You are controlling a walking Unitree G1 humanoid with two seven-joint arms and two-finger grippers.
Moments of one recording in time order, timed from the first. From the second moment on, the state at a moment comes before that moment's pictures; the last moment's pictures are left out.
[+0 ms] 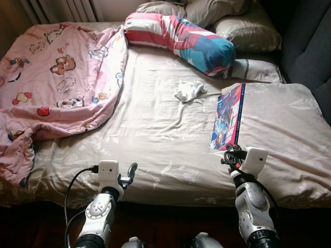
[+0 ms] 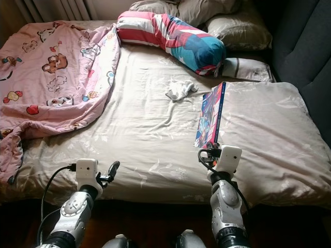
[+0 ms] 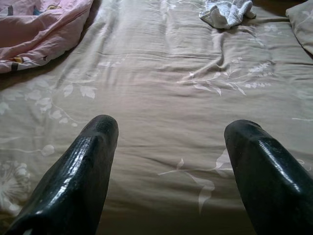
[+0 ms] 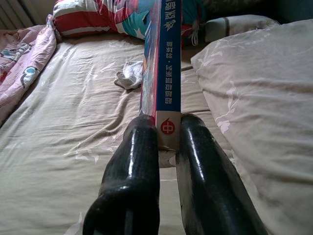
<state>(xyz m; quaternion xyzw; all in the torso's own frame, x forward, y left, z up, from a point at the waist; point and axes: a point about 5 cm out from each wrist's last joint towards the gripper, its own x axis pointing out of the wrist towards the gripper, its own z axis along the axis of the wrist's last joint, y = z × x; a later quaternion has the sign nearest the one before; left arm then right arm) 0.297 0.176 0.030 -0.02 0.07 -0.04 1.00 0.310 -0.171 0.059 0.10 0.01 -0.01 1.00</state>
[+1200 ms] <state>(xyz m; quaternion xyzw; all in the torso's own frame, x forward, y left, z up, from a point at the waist) 0.294 0.173 0.026 -0.03 0.07 -0.04 1.00 0.308 -0.164 0.049 0.09 0.04 0.01 1.00</state>
